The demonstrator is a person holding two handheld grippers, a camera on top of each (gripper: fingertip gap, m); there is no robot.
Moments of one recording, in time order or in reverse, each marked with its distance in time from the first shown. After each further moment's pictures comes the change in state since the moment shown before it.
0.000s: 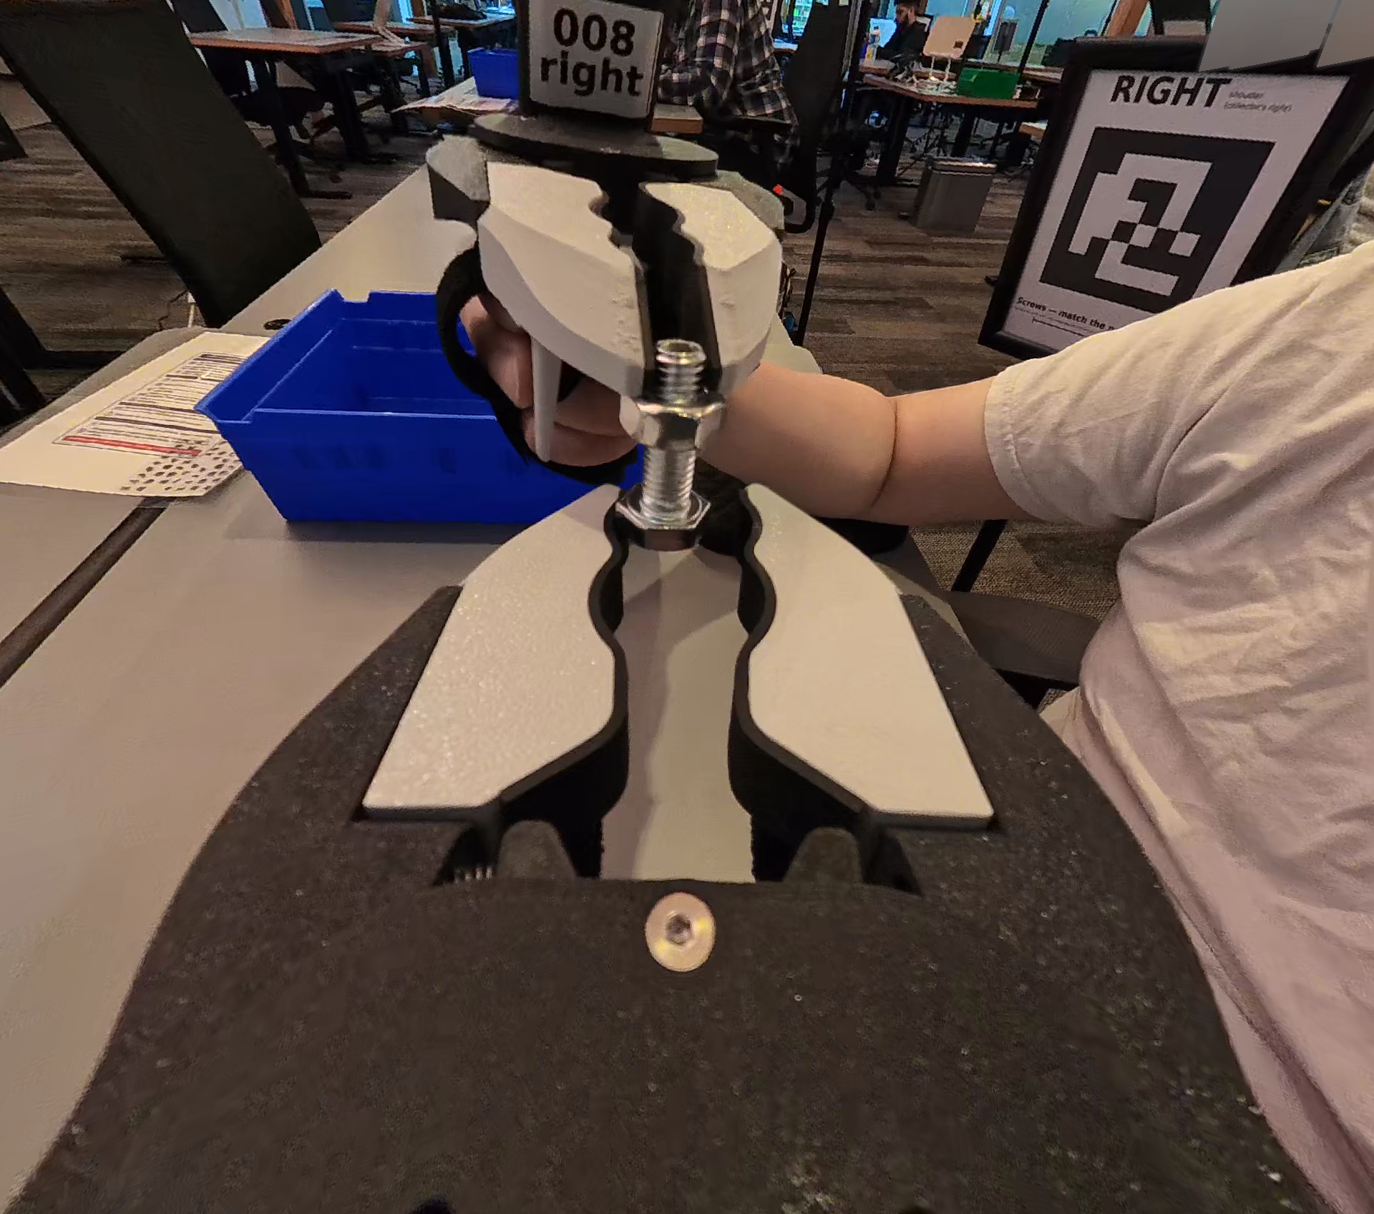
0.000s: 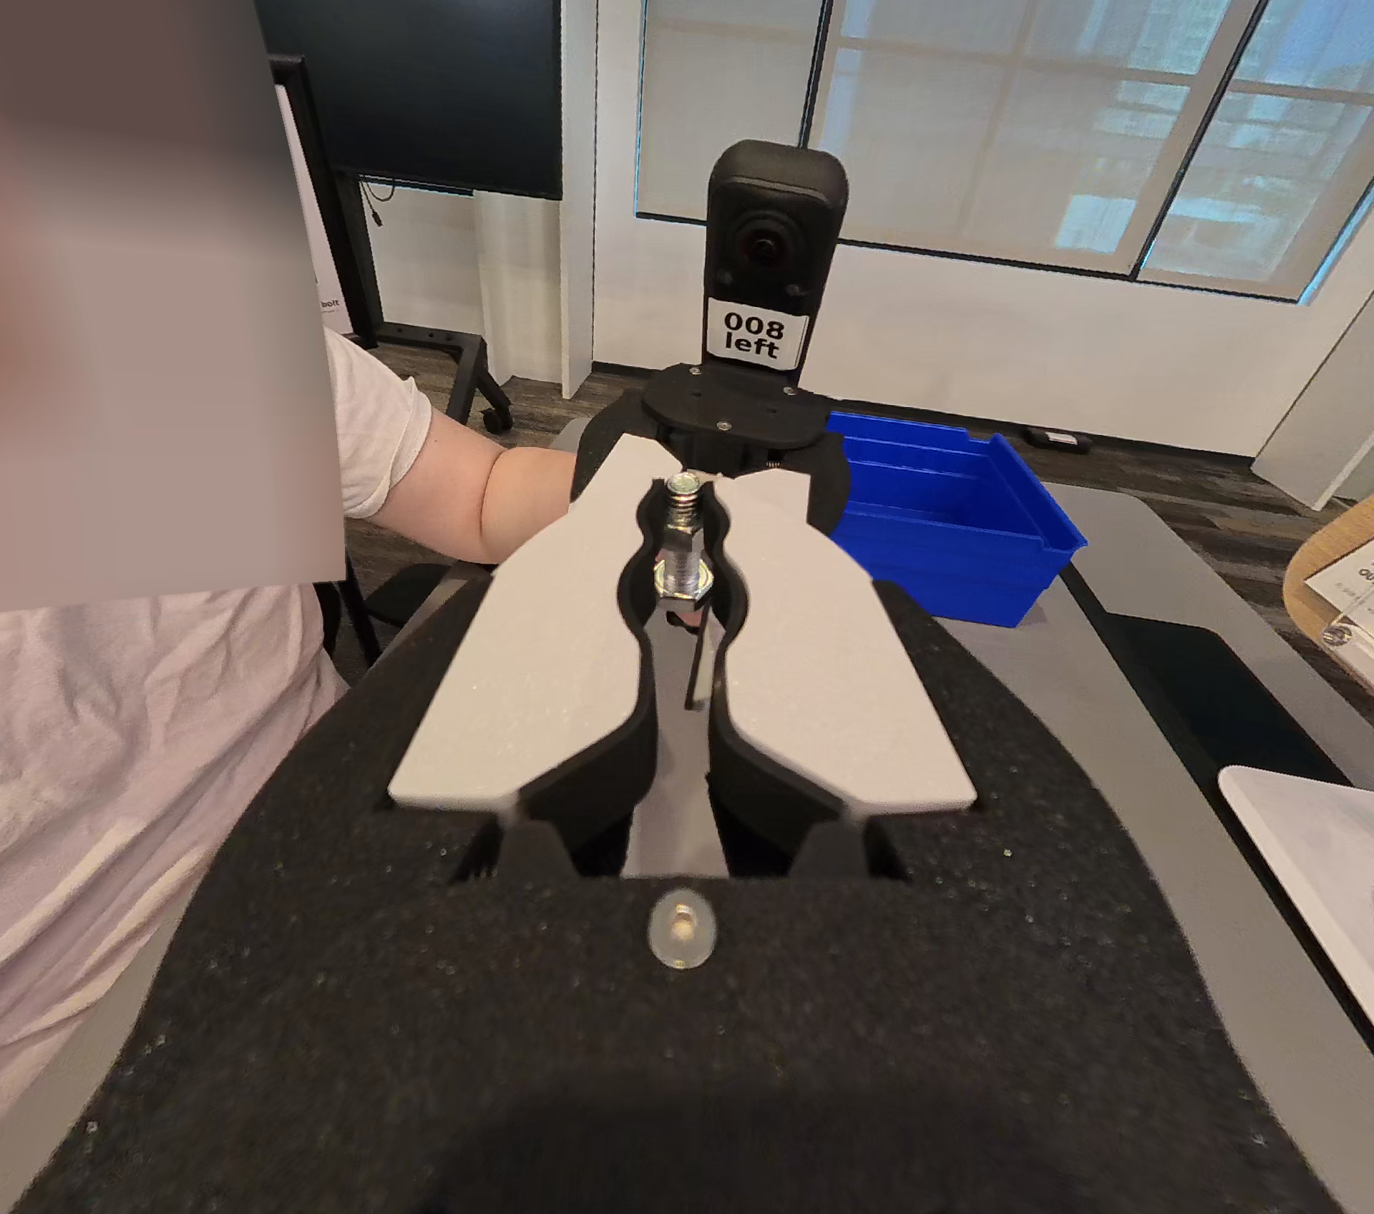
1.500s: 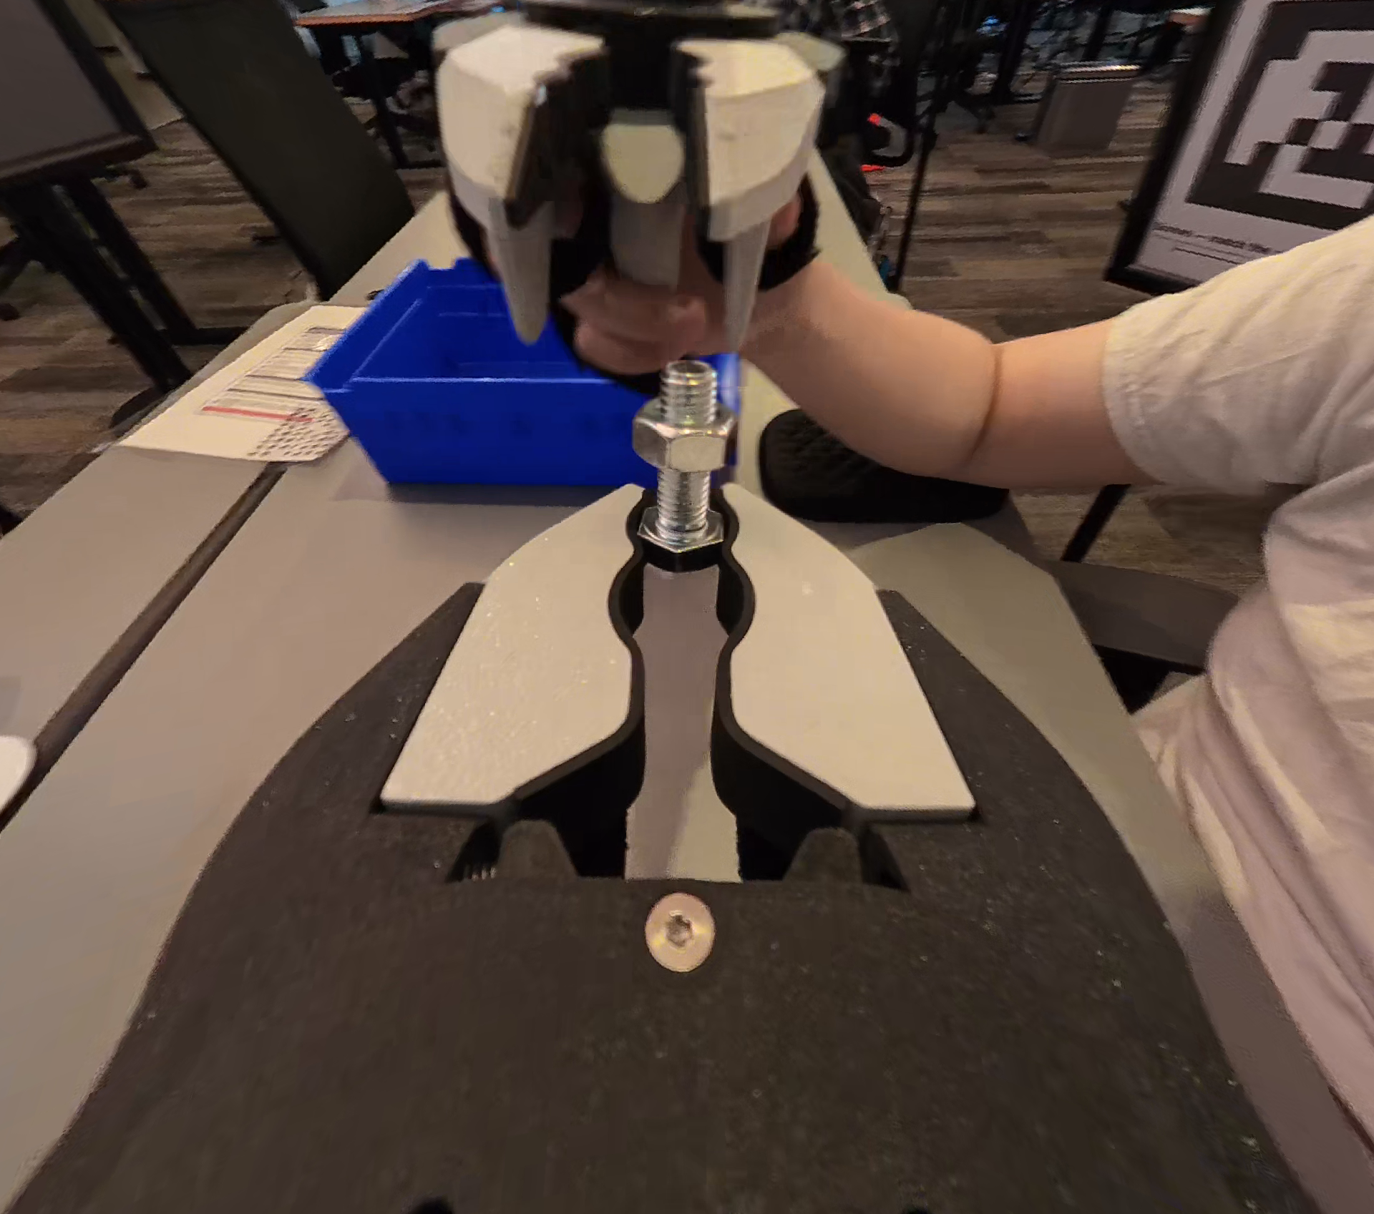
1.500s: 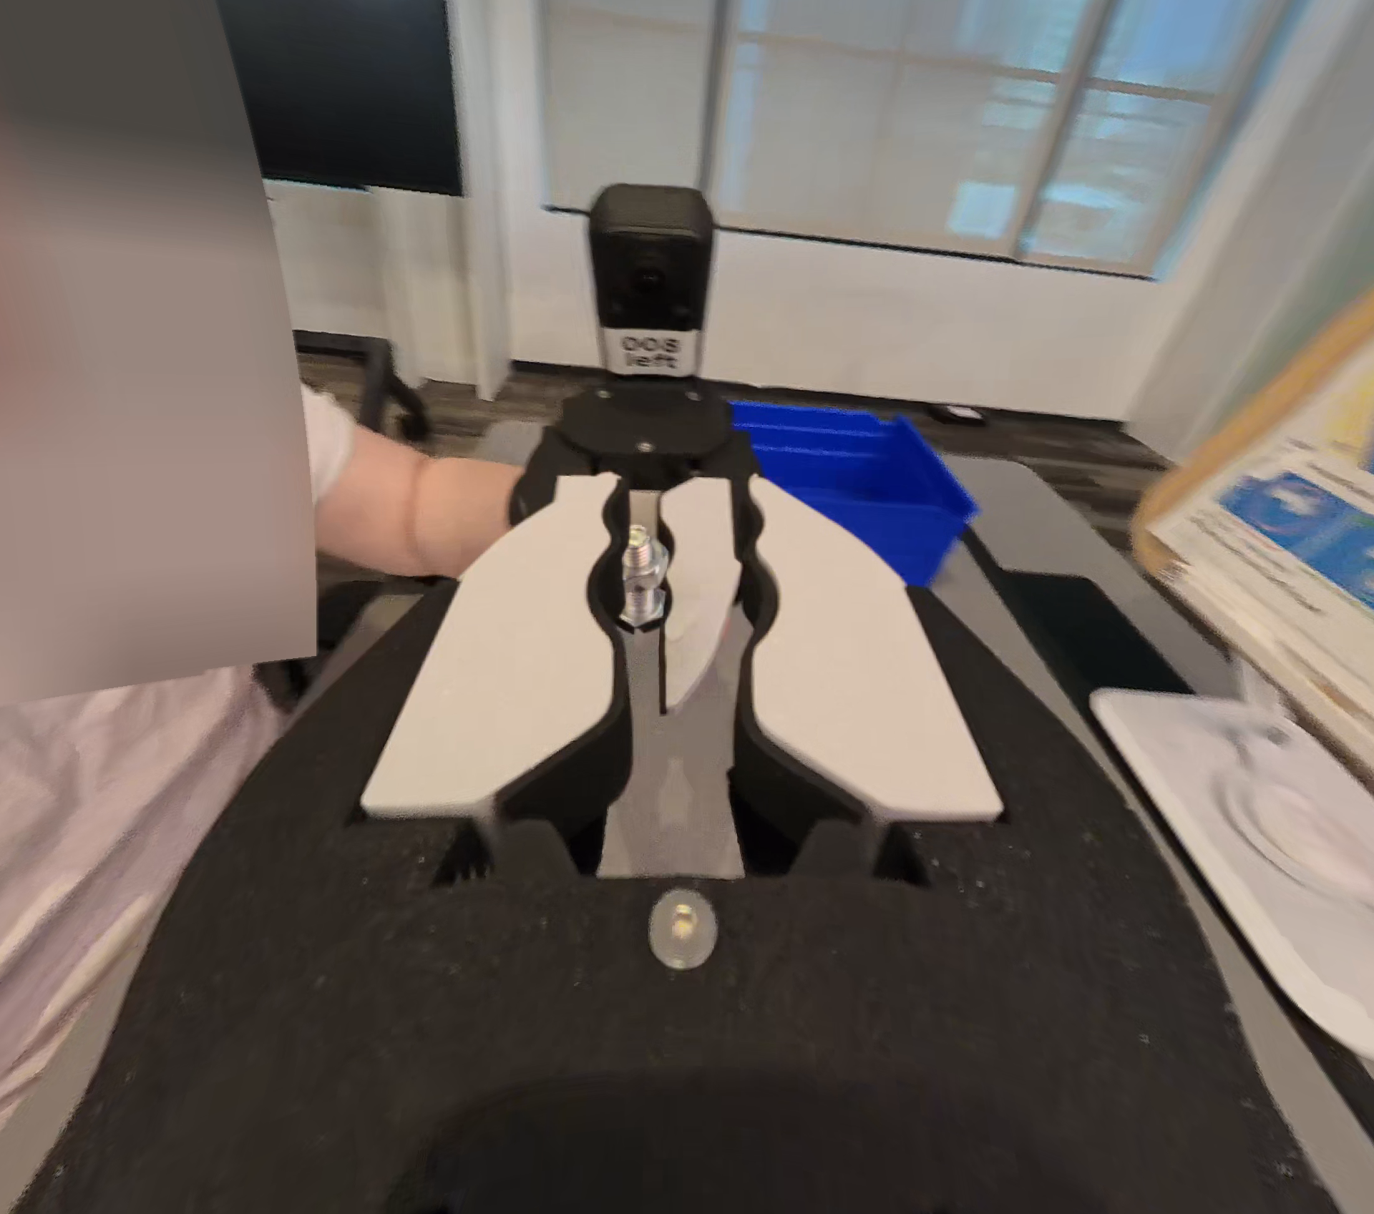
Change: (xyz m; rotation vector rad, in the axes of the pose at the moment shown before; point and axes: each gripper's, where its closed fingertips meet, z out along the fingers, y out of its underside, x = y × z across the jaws) left arm -0.017 0.011 0.002 -0.070 -0.139 0.075; right arm 0.018 -0.011 -0.018 -0.017 0.144 -0.001
